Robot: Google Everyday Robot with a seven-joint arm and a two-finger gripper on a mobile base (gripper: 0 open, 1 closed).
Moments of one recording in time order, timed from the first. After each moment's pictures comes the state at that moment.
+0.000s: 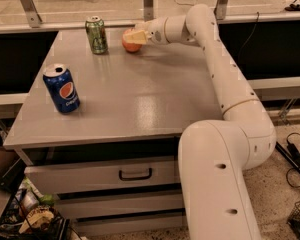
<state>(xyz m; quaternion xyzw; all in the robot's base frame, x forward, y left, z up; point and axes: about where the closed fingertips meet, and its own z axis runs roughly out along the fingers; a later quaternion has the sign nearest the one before) 0.896 0.029 0.889 -0.41 0.68 0.27 0.54</state>
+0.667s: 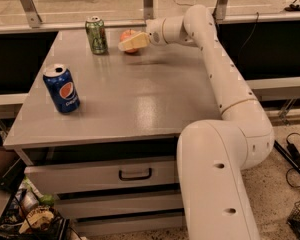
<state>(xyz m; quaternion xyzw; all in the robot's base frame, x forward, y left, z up) 0.896 0.036 0.885 -0.41 0.68 0.28 0.54</state>
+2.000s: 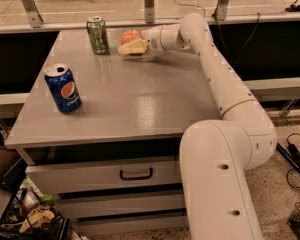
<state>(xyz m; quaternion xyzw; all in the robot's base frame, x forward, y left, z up) 0.902 0.035 0.852 -0.39 0.71 0.28 0.52</state>
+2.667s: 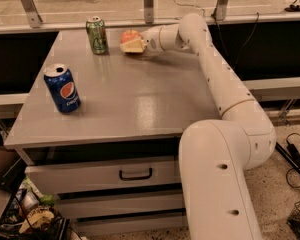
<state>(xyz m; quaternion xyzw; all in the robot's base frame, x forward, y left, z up) 0.902 0.043 0.848 -0.39 0.71 0.28 0.52</state>
